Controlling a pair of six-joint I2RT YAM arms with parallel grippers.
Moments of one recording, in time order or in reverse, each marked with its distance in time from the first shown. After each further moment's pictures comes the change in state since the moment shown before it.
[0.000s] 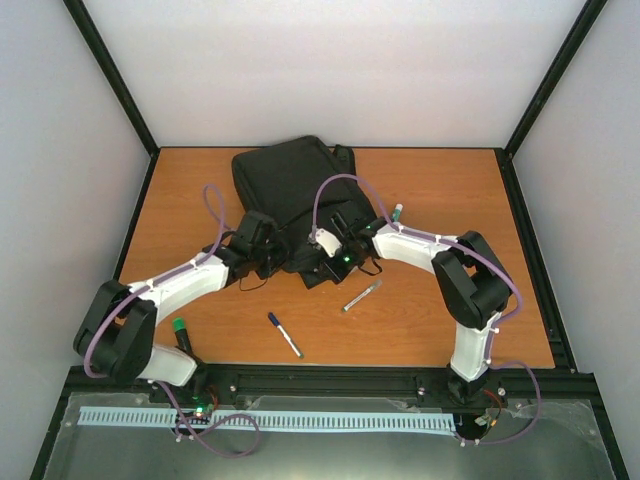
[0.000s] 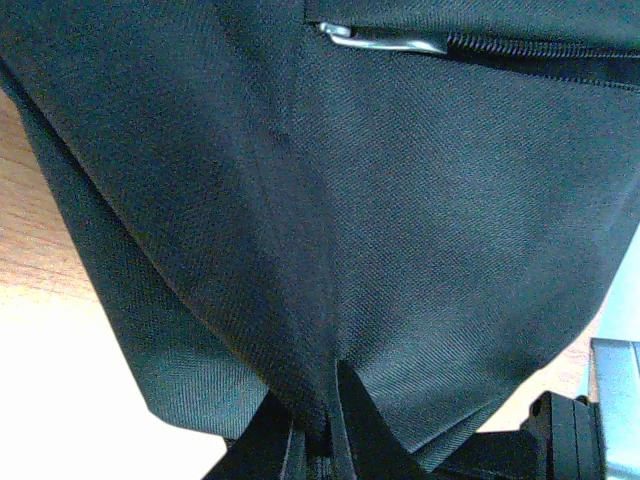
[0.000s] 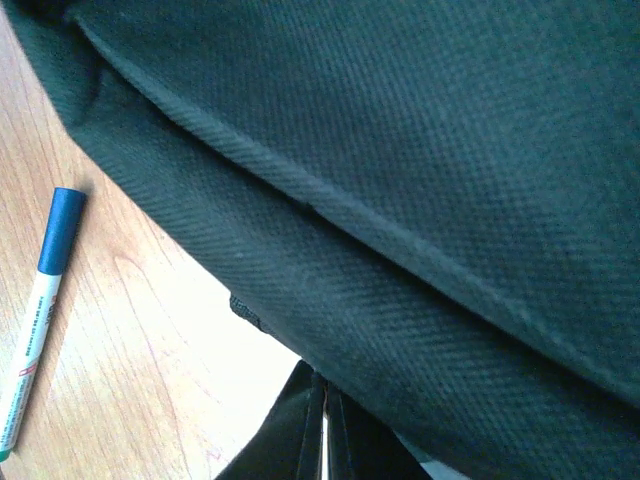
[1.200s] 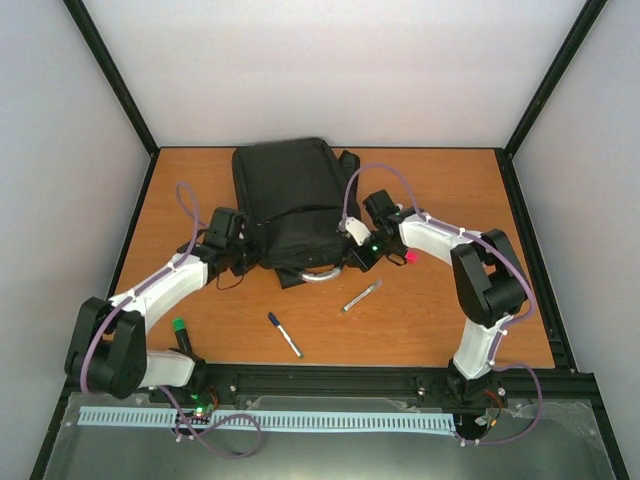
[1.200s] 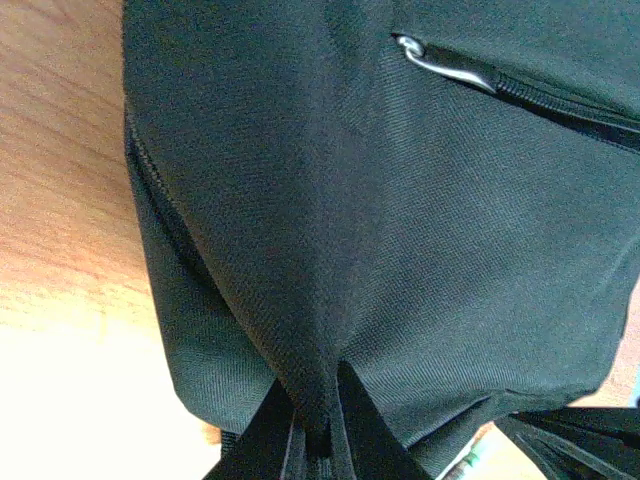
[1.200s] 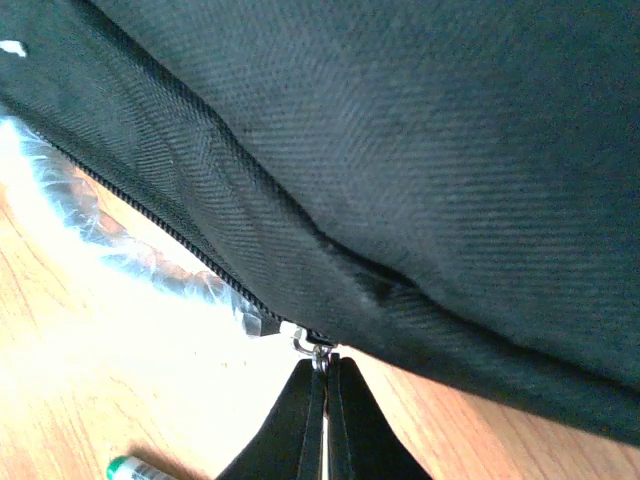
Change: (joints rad) left arm 0.174 -0.121 -0.048 -0.098 0.026 0.160; right arm -0.198 -0.051 -0.046 -0.082 0.037 -0.148
